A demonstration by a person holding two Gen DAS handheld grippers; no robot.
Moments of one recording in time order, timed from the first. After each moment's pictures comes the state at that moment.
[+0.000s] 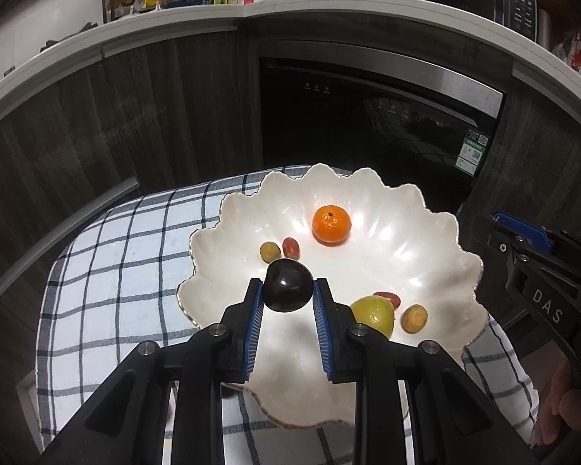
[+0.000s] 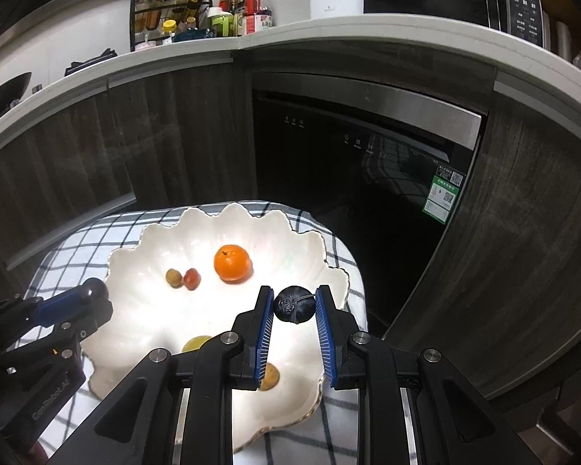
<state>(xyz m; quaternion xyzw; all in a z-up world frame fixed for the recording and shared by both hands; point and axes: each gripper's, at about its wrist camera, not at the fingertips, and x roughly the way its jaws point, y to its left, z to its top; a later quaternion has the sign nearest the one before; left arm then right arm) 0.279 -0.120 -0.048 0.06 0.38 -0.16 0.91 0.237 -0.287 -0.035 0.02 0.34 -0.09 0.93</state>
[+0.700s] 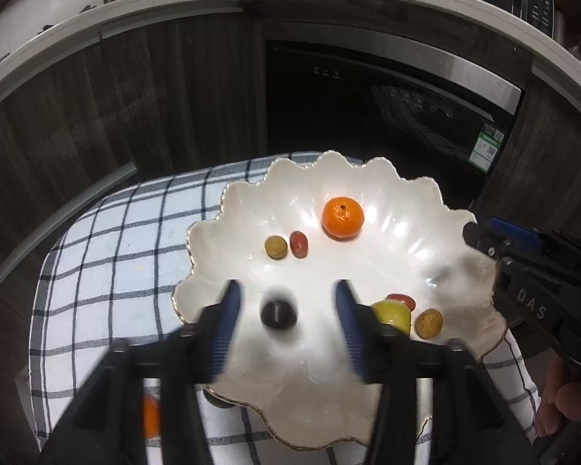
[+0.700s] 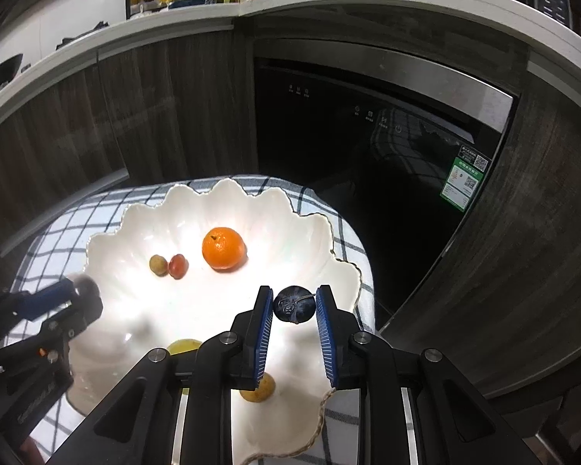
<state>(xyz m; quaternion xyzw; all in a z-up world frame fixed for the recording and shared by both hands) 0.299 -0.122 -0.059 0.06 0.40 -0.15 0.90 0.276 -0.295 -0.056 0.01 0.40 -0.08 0.92</state>
